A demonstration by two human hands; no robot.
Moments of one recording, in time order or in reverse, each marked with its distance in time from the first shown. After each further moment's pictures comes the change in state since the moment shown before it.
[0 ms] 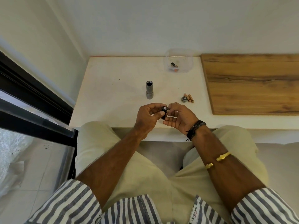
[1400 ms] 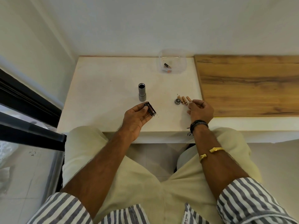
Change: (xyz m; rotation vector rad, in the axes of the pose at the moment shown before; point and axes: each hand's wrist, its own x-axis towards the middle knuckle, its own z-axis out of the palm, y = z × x) left_hand 0.019 -0.010 -0.012 -0.684 0.094 -0.414; right_hand 0.054 -0.007 -0.073 -0.052 0.798 -0.467
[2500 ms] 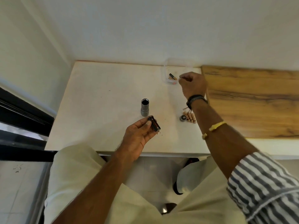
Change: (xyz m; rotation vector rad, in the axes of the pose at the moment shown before) left_hand 0.015 0.008 0.000 -0.140 -0.045 -0.085; right_hand 0.059 -0.089 0.122 -0.450 -0.247 -0.465
